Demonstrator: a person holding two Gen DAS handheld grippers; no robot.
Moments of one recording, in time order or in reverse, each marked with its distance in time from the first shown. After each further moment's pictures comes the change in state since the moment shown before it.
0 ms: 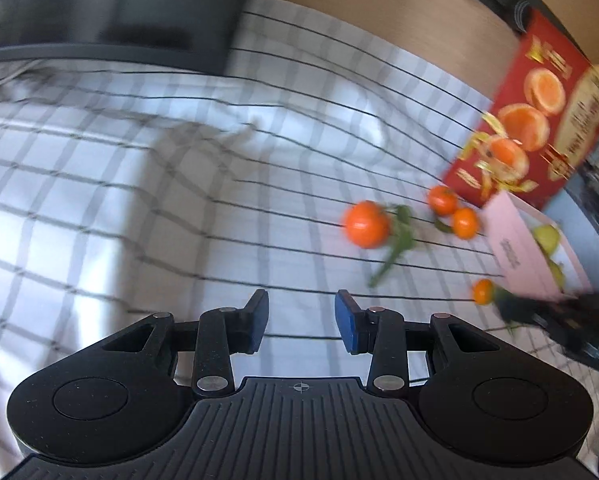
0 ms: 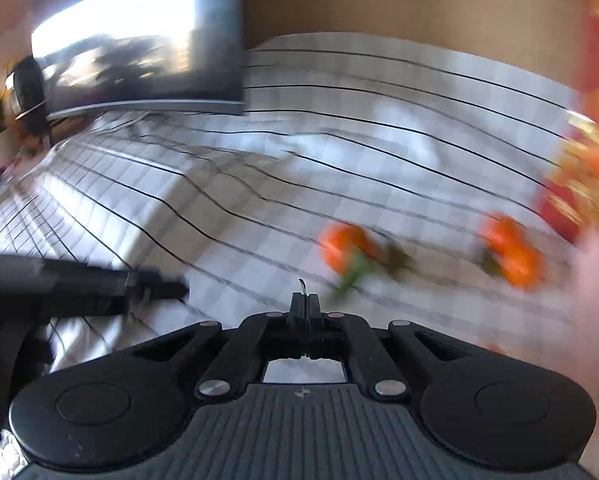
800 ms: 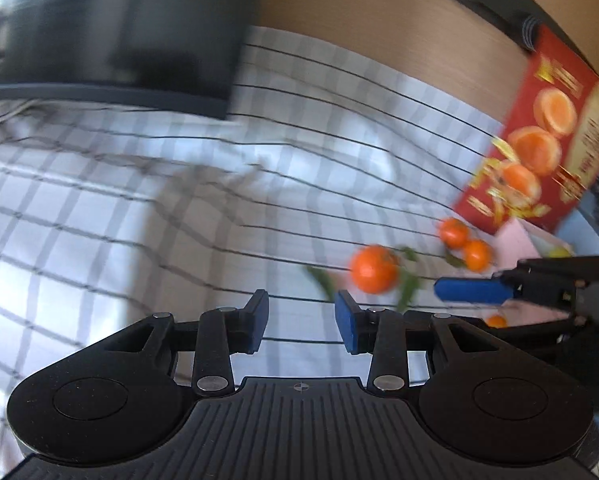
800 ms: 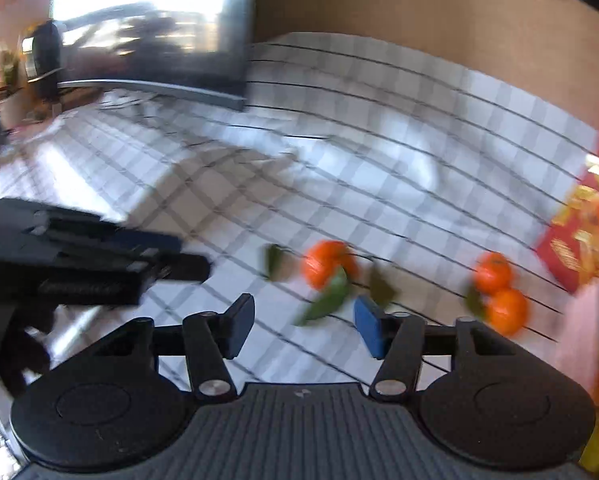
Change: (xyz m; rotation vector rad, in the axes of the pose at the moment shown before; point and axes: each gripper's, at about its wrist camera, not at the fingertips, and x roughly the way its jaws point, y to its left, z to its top) left arm -0.006 0.010 0.024 -0.020 -0.071 0.090; right arm 0.055 0.027 0.042 -0.244 0.010 0.123
